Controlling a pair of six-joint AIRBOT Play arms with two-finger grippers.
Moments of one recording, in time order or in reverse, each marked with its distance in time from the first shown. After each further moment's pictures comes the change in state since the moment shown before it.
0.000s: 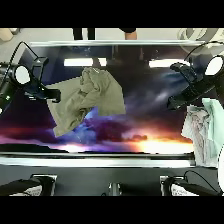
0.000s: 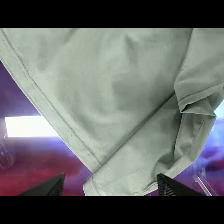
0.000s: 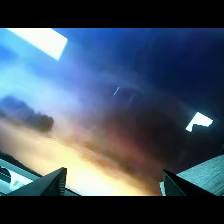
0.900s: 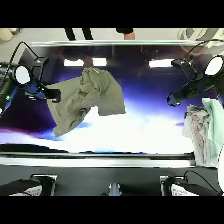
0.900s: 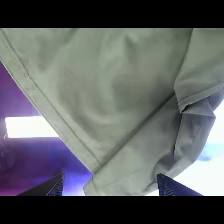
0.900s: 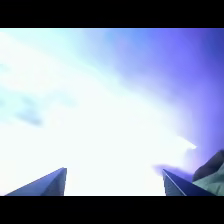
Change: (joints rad) left arm 0.000 -0.002 0.000 0.000 0.020 -0.001; right arm 0.000 0.000 0.000 -0.003 -0.141 -0.025
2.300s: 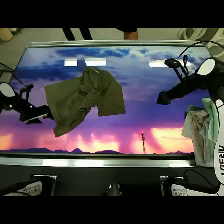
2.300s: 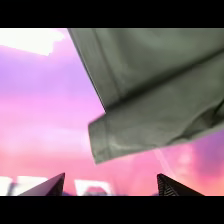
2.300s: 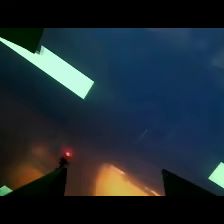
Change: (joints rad) left arm 0.354 0.035 -0.338 -0.329 -0.042 0.035; right arm 0.000 -0.085 -0.008 0.199 -0.012 -0.044
